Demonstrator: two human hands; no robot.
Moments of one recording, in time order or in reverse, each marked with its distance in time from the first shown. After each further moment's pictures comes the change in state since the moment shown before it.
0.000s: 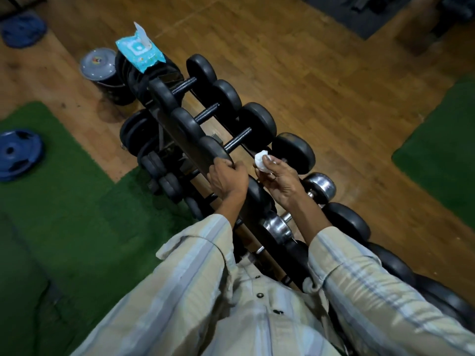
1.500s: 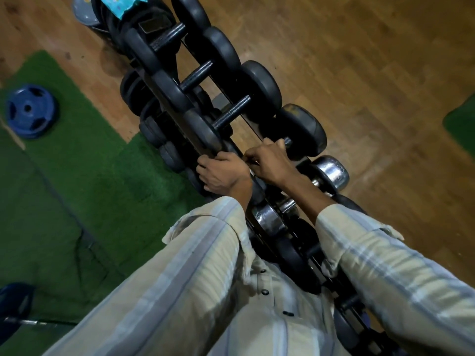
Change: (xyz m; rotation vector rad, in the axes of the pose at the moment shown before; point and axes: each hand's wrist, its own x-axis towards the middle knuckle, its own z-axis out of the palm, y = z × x) left_hand -0.006 -0.001 0.077 0.075 0.473 -0.391; right_hand 0.073 -0.005 -0.039 -1.899 -0.483 -0.584
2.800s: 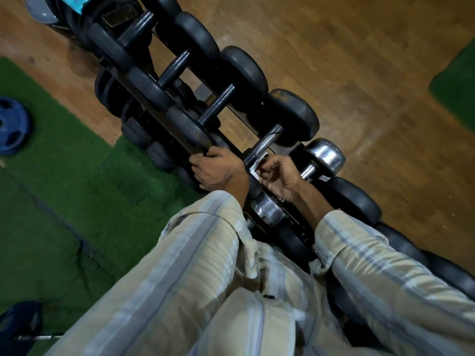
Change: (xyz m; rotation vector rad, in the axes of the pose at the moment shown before) left_hand 0.006 -0.006 0.013 0.016 0.024 0.060; right_hand -0.043 0.008 0.035 1.884 0.074 0.924
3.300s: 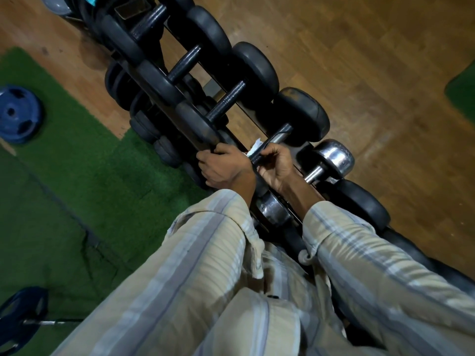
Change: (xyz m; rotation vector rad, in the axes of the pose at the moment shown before) left_hand -0.002 0.002 -0.006 -0.016 -0.028 -0.026; right_hand 0.013 -0.001 0.040 0.262 -0.061 -0.078
